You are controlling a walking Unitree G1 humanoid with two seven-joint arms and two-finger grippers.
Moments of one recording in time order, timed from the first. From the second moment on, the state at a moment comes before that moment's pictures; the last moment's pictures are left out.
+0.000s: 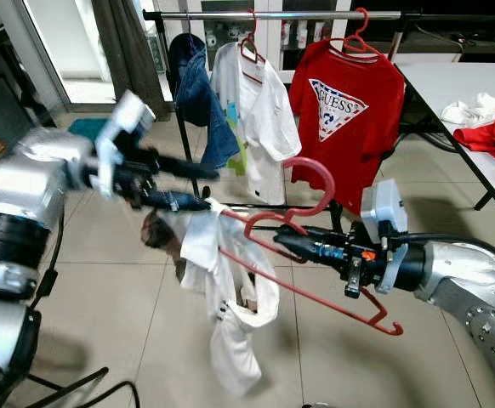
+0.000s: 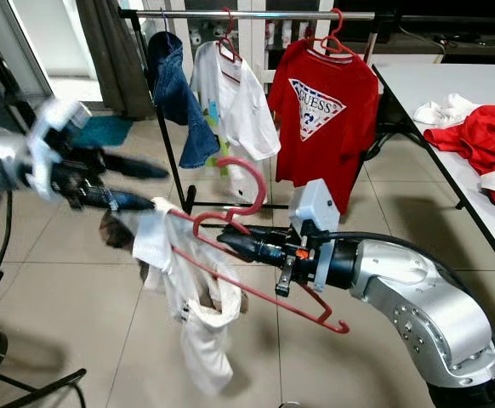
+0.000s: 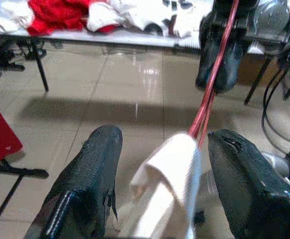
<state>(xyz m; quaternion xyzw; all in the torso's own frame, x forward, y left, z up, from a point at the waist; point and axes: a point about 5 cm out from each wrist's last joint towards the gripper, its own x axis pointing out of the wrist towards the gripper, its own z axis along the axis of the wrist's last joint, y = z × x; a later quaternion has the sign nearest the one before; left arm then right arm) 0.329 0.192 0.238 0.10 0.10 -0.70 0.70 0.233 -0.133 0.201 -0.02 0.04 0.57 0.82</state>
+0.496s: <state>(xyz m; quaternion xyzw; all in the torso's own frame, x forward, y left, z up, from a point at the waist) 0.337 0.172 0.200 0.19 0.15 -0.71 0.67 0.233 -0.134 0.202 -0.02 0.05 0.58 0.81</state>
